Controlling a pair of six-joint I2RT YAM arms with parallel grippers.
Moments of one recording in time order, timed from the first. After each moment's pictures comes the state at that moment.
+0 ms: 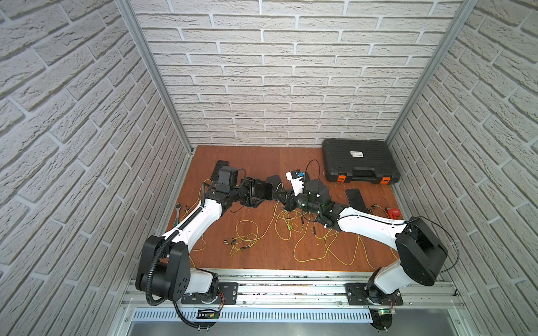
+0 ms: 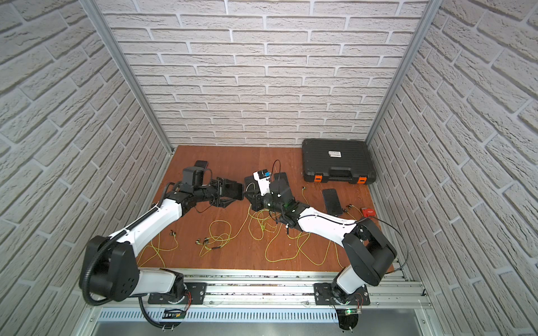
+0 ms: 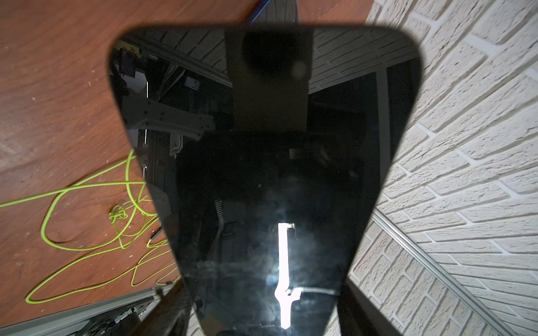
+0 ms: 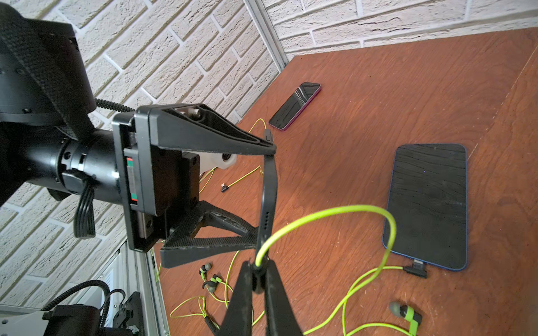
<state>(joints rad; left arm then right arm) -0.29 1.37 0.92 -0.23 0.60 -1.74 0.69 1.56 0.92 0.31 -0.26 0.51</state>
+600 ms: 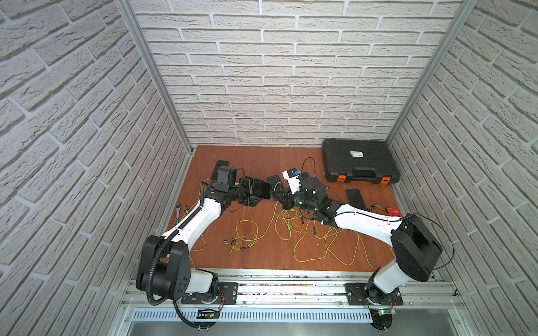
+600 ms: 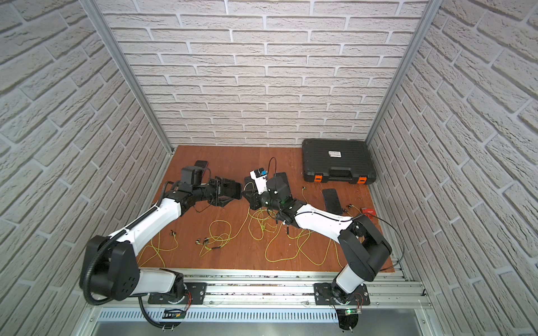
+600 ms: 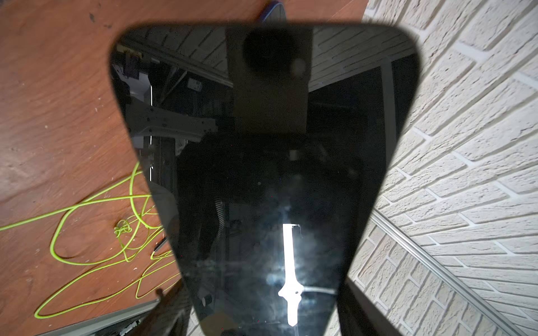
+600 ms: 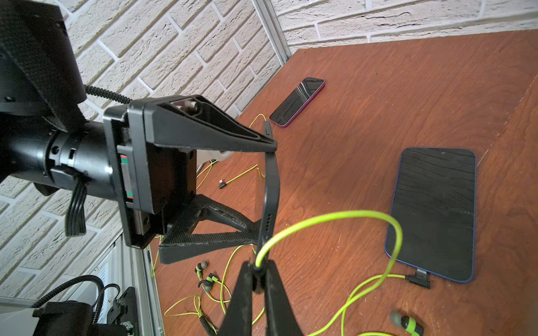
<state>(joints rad) -0.27 1.37 0.93 -0.24 0.59 -1.68 0.69 1.61 0.99 0.25 -0.29 0.47</state>
